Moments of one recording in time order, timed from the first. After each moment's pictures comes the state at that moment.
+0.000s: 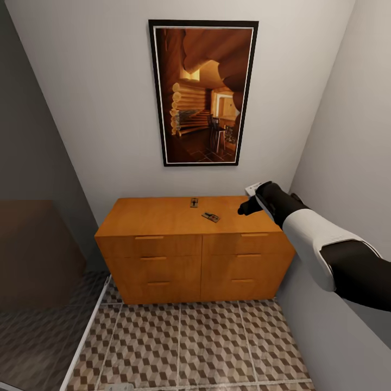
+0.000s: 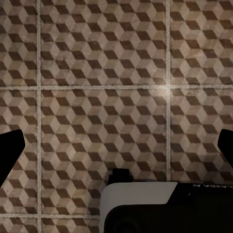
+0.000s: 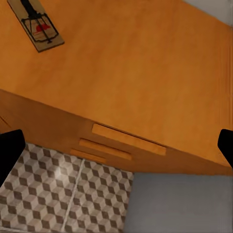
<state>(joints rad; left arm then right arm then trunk) -0.45 0.01 -0.30 0.07 0.33 -0.27 0.01 -1.44 0.00 0.27 -0.28 0.25 0.70 0.25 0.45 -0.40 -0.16</state>
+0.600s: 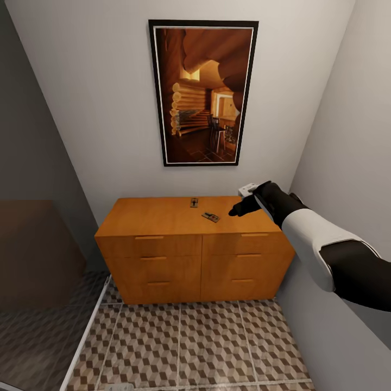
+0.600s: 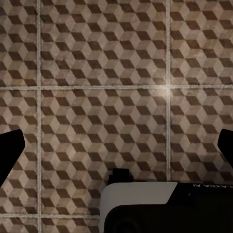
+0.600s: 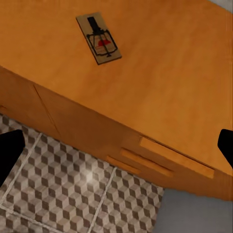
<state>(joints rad) -0.45 0.01 -0.30 0.07 0.33 -0.27 0.01 -1.44 0.00 0.27 -0.29 0.25 0.65 0.45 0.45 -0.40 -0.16</state>
